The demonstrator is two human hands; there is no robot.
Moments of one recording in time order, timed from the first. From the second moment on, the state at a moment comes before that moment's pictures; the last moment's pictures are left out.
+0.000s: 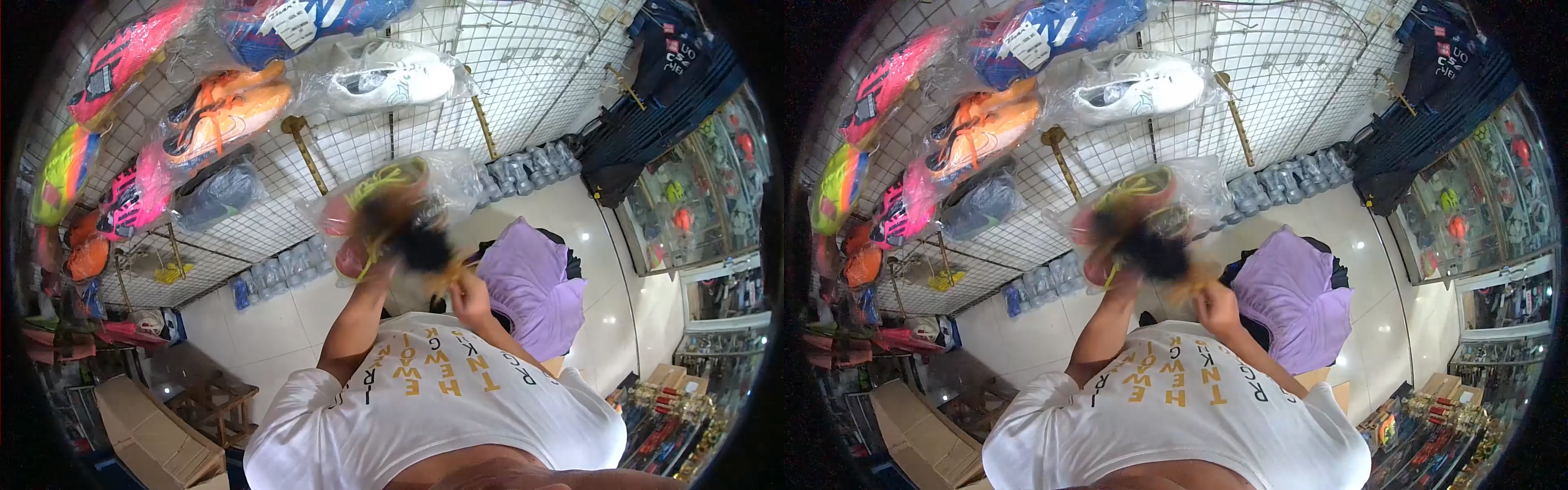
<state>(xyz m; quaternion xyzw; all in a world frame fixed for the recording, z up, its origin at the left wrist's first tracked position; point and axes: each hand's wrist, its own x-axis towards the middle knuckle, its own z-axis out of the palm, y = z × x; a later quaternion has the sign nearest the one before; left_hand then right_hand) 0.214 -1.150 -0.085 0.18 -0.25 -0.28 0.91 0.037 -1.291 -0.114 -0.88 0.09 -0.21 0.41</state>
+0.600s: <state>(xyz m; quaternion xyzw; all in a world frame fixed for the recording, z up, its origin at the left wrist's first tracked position) 0.179 -1.151 -0.099 0.19 -0.22 -0.30 0.91 0.051 -1.339 0.006 -0.94 0.22 -0.14 0.23</state>
